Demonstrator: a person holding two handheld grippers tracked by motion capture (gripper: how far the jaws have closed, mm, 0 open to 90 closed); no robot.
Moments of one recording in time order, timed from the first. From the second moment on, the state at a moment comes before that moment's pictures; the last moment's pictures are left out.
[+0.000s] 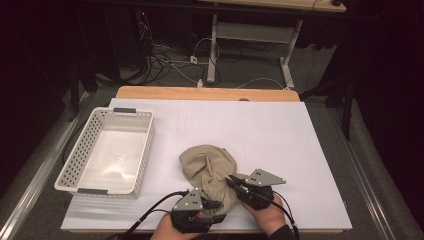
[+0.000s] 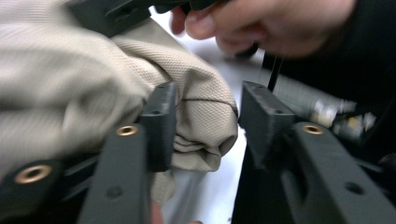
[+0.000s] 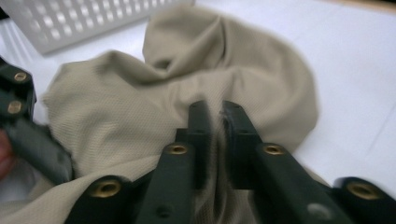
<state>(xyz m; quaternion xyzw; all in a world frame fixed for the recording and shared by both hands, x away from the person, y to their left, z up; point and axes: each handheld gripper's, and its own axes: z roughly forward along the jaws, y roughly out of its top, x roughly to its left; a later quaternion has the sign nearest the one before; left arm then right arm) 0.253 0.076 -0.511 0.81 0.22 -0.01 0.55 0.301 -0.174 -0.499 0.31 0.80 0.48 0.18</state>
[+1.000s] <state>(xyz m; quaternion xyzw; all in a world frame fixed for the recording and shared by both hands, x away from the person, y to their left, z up) 0.279 0.096 -0.520 0.81 0.29 0.09 0.50 0.282 -0.225 -0.463 0.34 0.77 0.49 0.22</state>
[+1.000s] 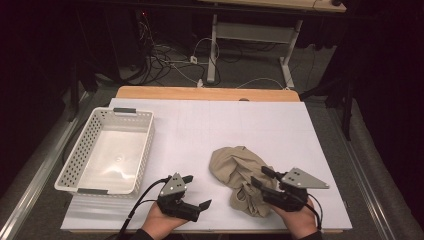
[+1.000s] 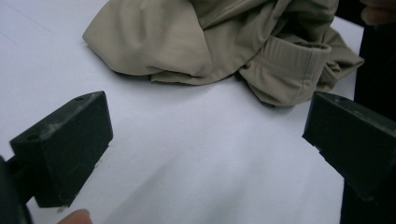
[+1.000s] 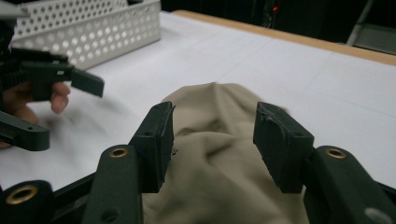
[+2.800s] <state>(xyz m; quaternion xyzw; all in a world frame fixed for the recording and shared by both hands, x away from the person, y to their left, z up) 0.279 0.099 -0.521 0.80 0.29 0.08 0.51 0.292 -0.261 -0.480 0.36 0.78 0.45 0.24</state>
